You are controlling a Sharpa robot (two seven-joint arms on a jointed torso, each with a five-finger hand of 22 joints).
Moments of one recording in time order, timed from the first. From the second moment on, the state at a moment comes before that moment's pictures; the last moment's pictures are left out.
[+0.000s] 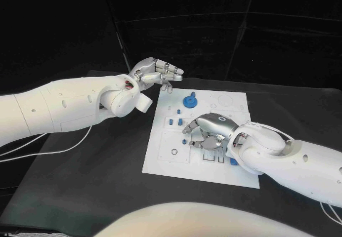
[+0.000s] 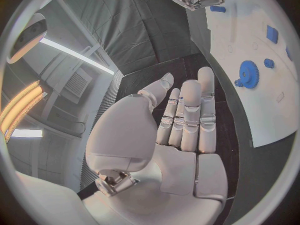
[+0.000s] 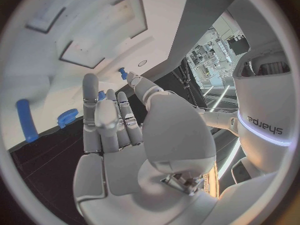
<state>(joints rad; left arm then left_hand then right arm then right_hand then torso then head) 1.29 -0.88 -0.11 1.44 -0.21 -0.19 0.35 1.28 -0.07 0.38 -0.15 0.05 1.02 0.17 0.10 0.07 1.05 0.11 0.22 0.07 1.28 0.02 1.01 0.55 0.18 1.16 0.12 0.69 0.67 1.07 -0.68 -0.05 1.63 -1.62 -0.28 0.00 1.31 -0.12 0.35 -0.10 0.20 0.93 0.19 0.07 0.07 0.93 0.13 0.23 0.08 1.44 0.03 1.21 0.93 0.19 1.04 0.14 1.03 0.52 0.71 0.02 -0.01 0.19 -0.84</state>
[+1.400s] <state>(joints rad) 1.29 -0.87 -0.11 1.44 -0.21 -0.18 0.35 1.28 -0.07 0.38 -0.15 0.05 1.02 0.17 0.10 0.07 1.05 0.11 0.22 0.07 1.28 0.02 1.01 0.55 0.18 1.16 0.12 0.69 0.67 1.18 -0.83 -0.04 1.63 -1.61 -0.14 -0.16 1.36 -0.07 0.19 -0.06 0.19 0.97 0.17 0.10 0.07 0.95 0.10 0.40 0.06 1.46 0.02 1.22 0.92 0.19 1.07 0.12 1.02 0.51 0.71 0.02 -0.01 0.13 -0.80</state>
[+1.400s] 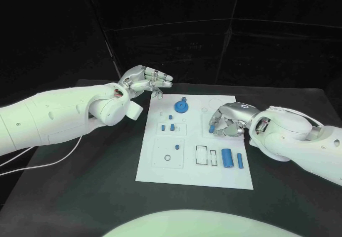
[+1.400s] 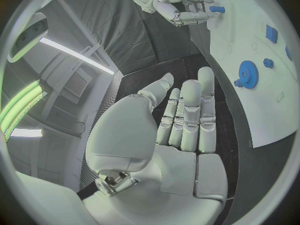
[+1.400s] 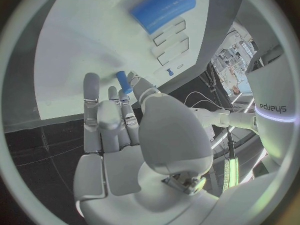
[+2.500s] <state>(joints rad) 1.29 -0.87 -0.11 1.44 -0.21 -0.18 0.35 1.28 -0.07 0.38 -0.15 0.05 1.02 0.17 0.10 0.07 1.05 0.11 0.22 0.07 1.27 0.03 1.00 0.55 0.18 1.16 0.12 0.69 0.66 1.18 -0.80 -0.04 1.62 -1.60 -0.15 -0.16 1.39 -0.03 0.37 -0.07 0.13 1.11 0.14 0.11 0.07 1.15 0.06 0.29 0.07 1.46 -0.01 1.31 1.03 0.18 1.15 0.09 1.14 0.68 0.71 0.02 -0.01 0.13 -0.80</state>
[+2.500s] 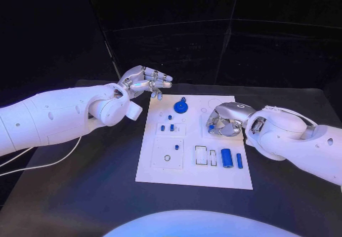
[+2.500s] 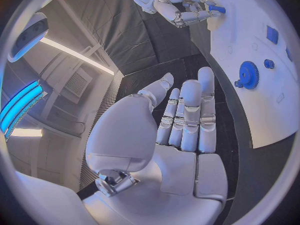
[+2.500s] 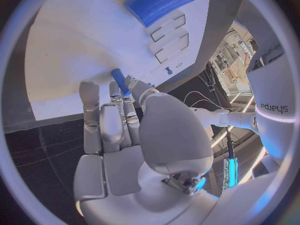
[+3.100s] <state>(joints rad) 1.29 -0.87 -0.11 1.44 -0.21 -0.18 0.35 1.28 -0.07 0.38 -0.15 0.05 1.02 0.18 0.10 0.07 1.04 0.11 0.22 0.07 1.27 0.03 1.00 0.55 0.18 1.16 0.12 0.69 0.66 1.18 -0.83 -0.04 1.77 -1.55 -0.28 -0.11 1.39 -0.03 0.40 -0.07 0.15 1.11 0.14 0.10 0.07 1.16 0.07 0.27 0.07 1.46 -0.01 1.31 1.03 0.16 1.16 0.09 1.15 0.69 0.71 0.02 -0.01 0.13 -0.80</state>
